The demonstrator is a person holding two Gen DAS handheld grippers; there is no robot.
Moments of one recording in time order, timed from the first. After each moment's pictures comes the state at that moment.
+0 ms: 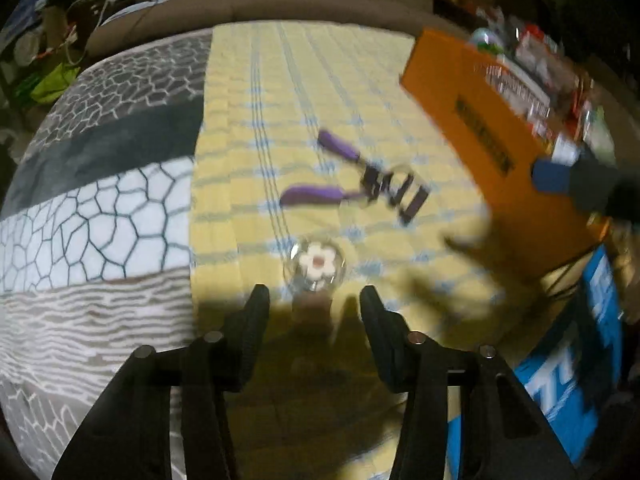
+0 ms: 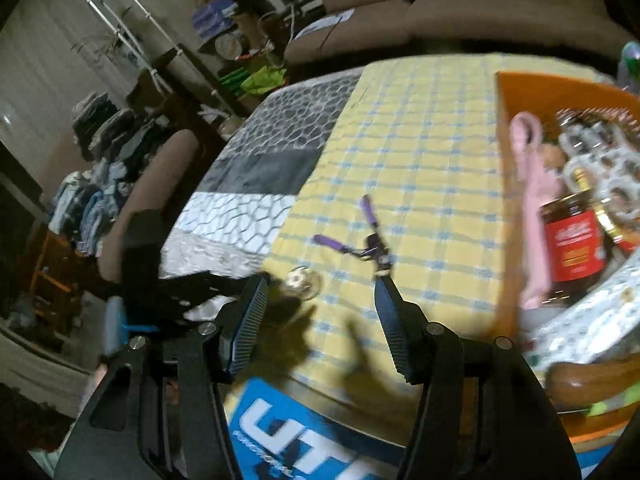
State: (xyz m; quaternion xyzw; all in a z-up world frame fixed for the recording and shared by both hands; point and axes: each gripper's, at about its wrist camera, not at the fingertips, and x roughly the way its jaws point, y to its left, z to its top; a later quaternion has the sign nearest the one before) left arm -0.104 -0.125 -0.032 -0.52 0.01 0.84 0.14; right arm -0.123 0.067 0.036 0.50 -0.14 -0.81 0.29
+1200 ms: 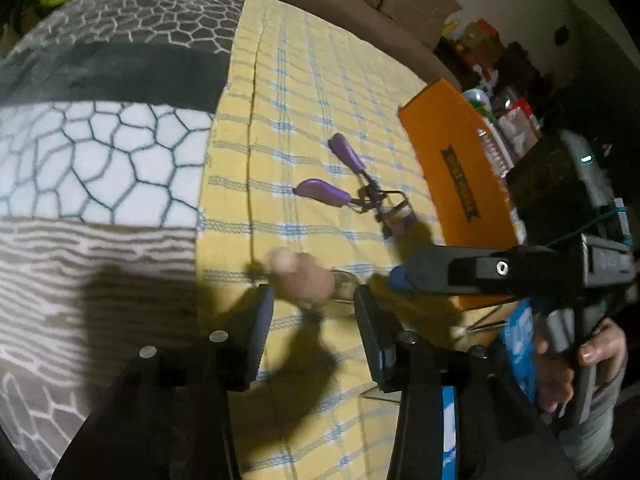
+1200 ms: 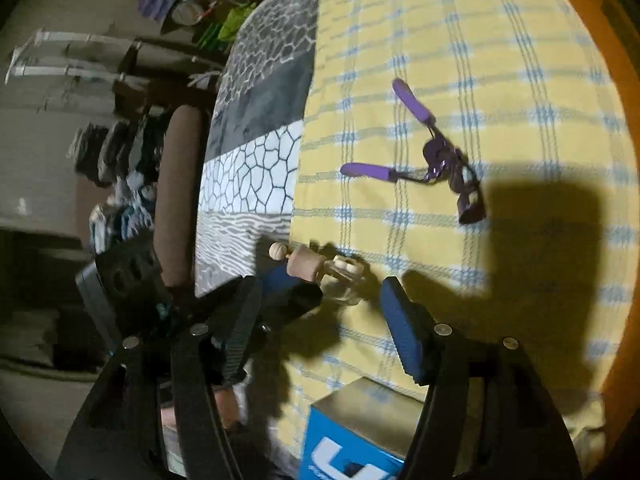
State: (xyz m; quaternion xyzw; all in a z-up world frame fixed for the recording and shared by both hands) left arm -0.108 -0.183 -0.039 -0.53 -0.21 0.79 0.21; right arm -0.175 0.025 -0.069 0.64 -0.31 -0.65 0.28
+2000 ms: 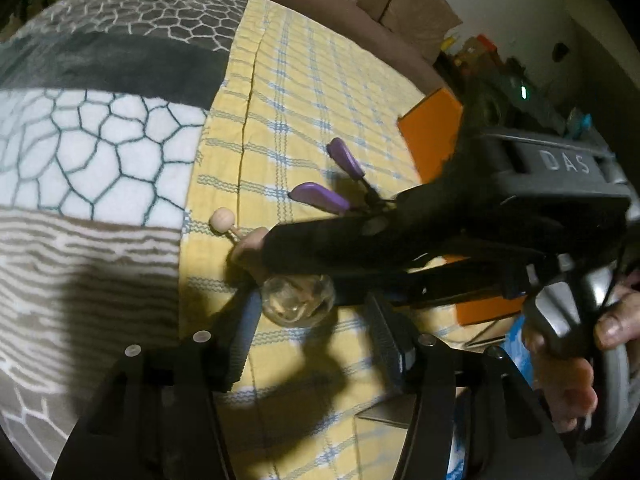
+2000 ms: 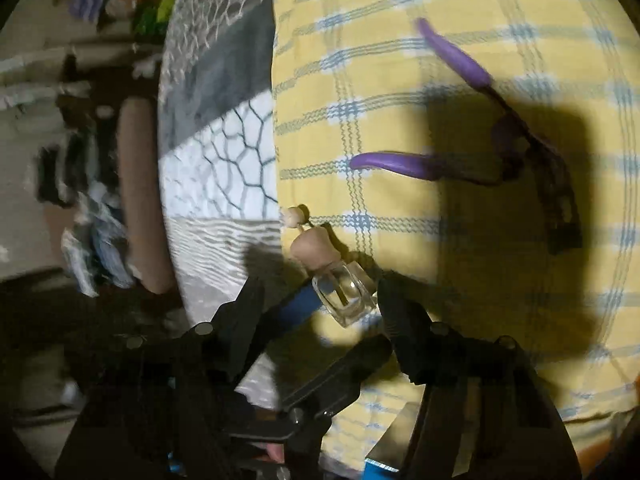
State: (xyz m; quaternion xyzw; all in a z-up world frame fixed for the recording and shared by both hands) left arm -0.111 -0.181 -0.050 -0.51 -0.24 0.80 0.21; right arm -0.210 -0.020 -0.100 0.71 -0.32 -0.59 0.23
